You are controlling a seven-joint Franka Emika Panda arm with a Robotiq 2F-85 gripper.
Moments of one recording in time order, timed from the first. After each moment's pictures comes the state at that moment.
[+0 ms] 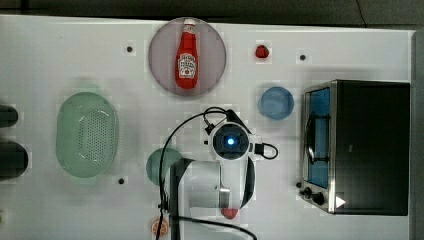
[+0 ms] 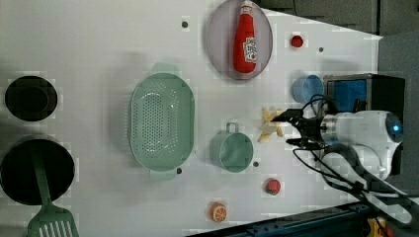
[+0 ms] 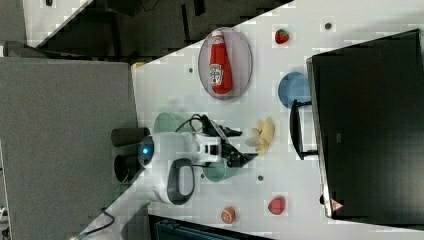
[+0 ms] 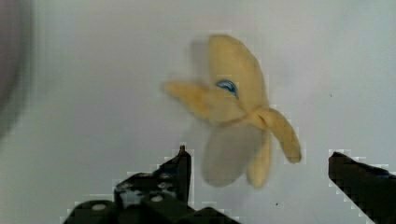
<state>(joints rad) -0.02 0.22 -0.03 -2.49 -0.02 1.07 0.07</state>
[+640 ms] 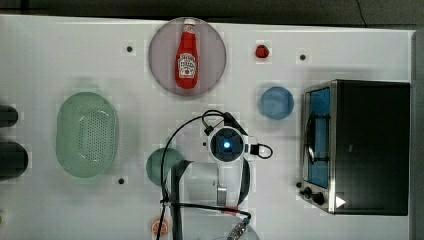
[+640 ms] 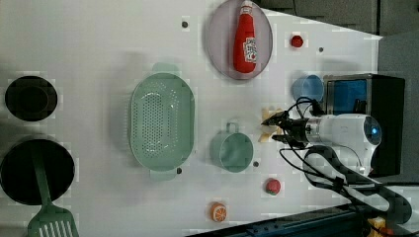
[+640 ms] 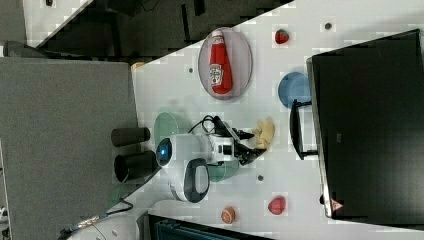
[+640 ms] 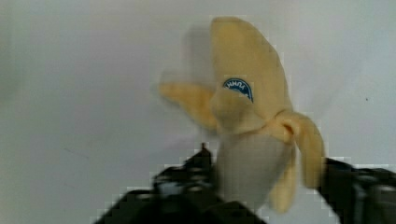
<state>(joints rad) -0.02 0.34 -0.02 -2.49 -0.03 1.21 0.07</state>
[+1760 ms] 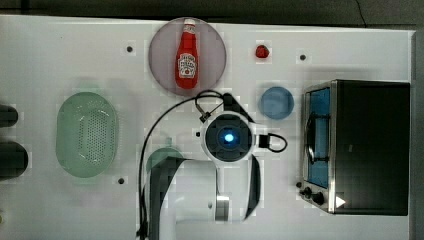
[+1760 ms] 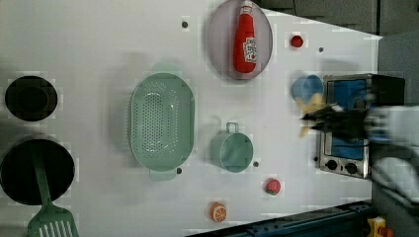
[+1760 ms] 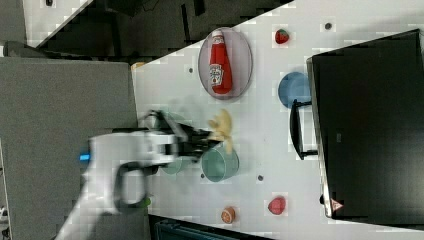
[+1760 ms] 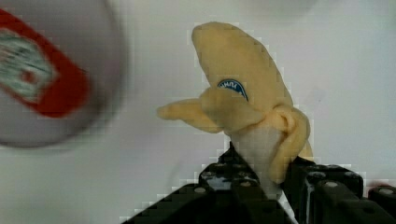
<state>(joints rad) -0.02 -0.09 0.00 -2.35 0.00 0.70 0.07</state>
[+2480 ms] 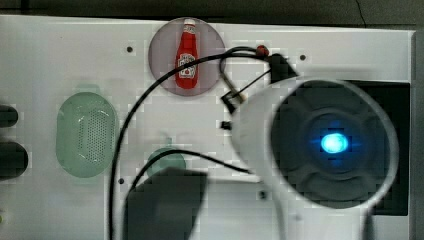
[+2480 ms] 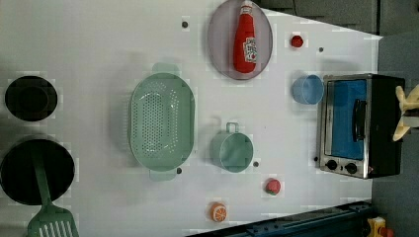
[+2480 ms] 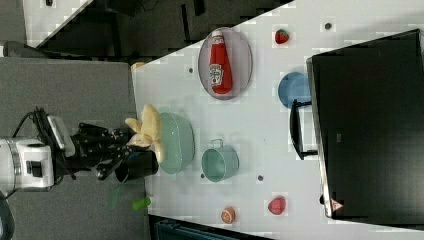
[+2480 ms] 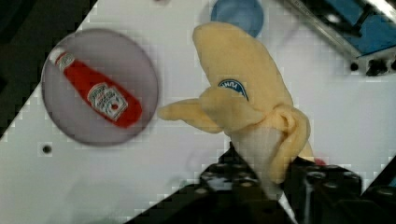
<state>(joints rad) -0.02 -0.19 -0.07 -1.83 -0.01 0.11 0.05</state>
